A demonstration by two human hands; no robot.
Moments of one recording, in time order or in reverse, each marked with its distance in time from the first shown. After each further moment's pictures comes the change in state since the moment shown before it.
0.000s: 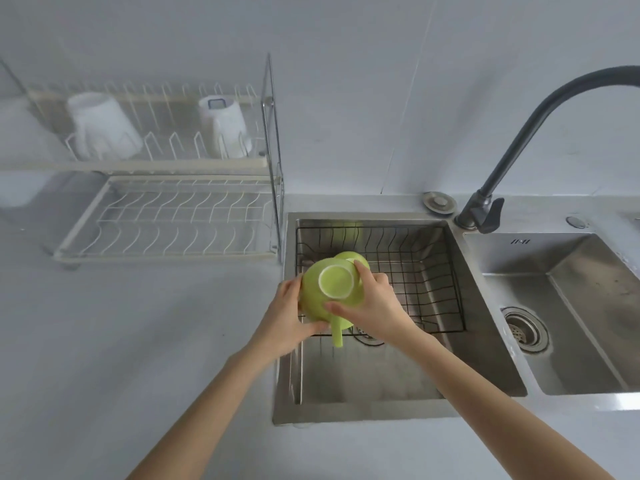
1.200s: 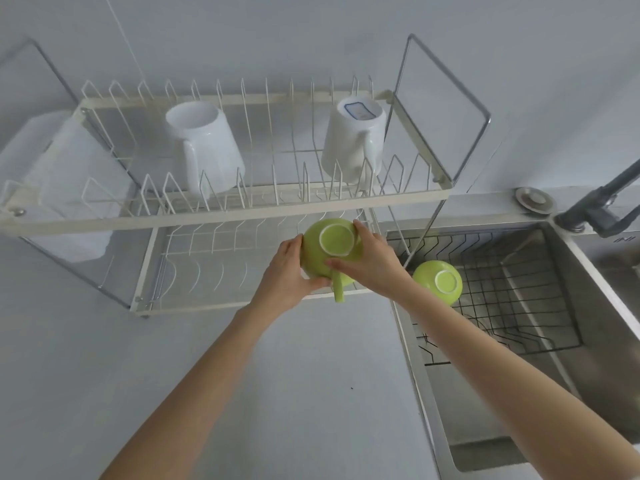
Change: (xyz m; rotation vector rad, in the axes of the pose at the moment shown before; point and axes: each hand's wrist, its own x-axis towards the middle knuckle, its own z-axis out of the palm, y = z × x) left_hand 0.108 -0.122 -0.189 0.139 0.025 0.021; right_hand 0.141 -0.173 0.110 -0.003 0.072 0.011
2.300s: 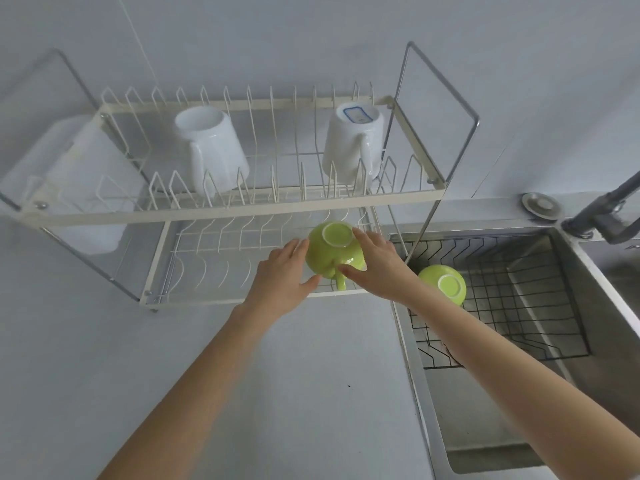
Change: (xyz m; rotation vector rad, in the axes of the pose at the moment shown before) left_hand -0.016 0.010 -0.010 0.416 -0.049 0.039; right_hand -0.005 0.017 -0.008 -0.280 -0.061 -0.185
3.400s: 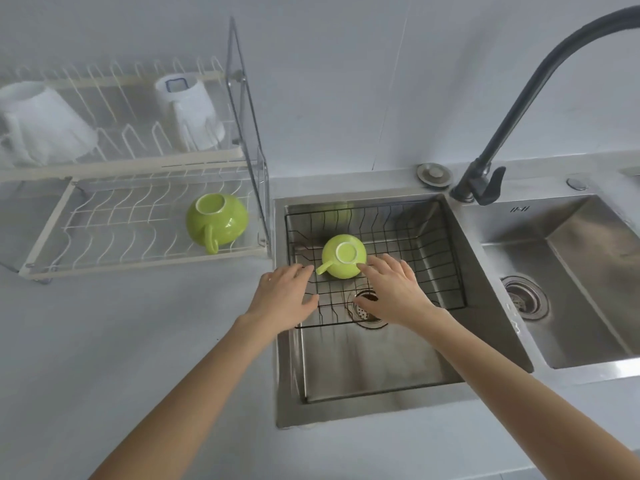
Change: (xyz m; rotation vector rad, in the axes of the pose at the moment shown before) left_hand -0.037 0.197 0.098 0.184 -0.173 0.078; right_hand -0.126 0.208 -0.047 -0.301 -0.098 0.039
